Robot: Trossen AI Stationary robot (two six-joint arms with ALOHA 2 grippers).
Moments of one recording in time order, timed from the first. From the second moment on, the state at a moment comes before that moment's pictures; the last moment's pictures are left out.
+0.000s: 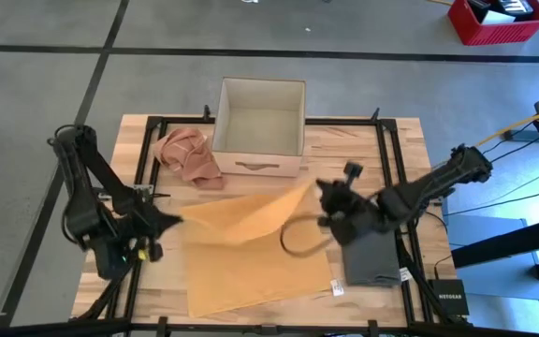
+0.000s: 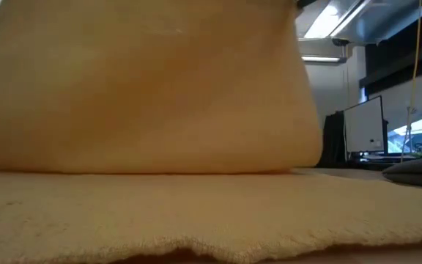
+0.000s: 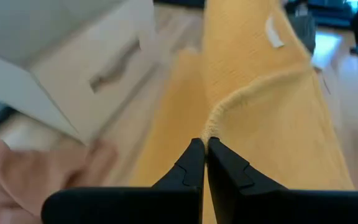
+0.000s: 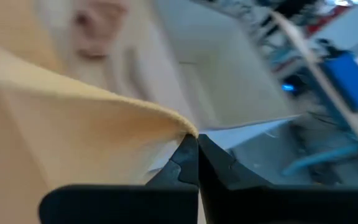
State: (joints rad) left arm -1.08 1.14 1.10 -1.32 -1.06 -1.35; right arm 0.49 1.40 1.32 -1.01 1.03 0.36
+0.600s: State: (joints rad) left arm -1.01 0.95 1.09 -1.32 -1.11 -1.08; right arm 0.29 1.30 1.24 -0.80 0.87 0.07
